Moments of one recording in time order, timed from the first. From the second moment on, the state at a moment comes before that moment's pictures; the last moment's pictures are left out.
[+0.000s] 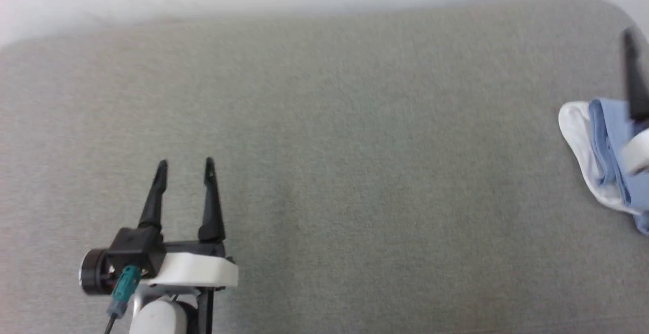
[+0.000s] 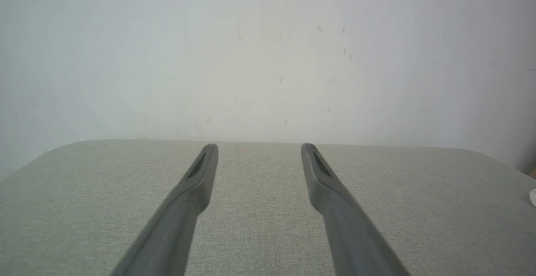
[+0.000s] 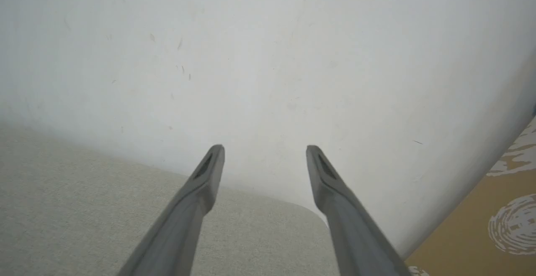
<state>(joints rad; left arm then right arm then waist) -0.08 0.04 -0.04 0.01 -0.11 0.04 -0.26 -0.46 -0.45 -0.04 0.17 0.12 0.13 -0.07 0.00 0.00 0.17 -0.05</state>
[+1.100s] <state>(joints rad) 0.08 0.04 -0.03 0.02 -0.10 0.06 -0.26 0.08 -0.05 -0.06 0.00 0.06 0.13 -0.26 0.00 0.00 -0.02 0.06</state>
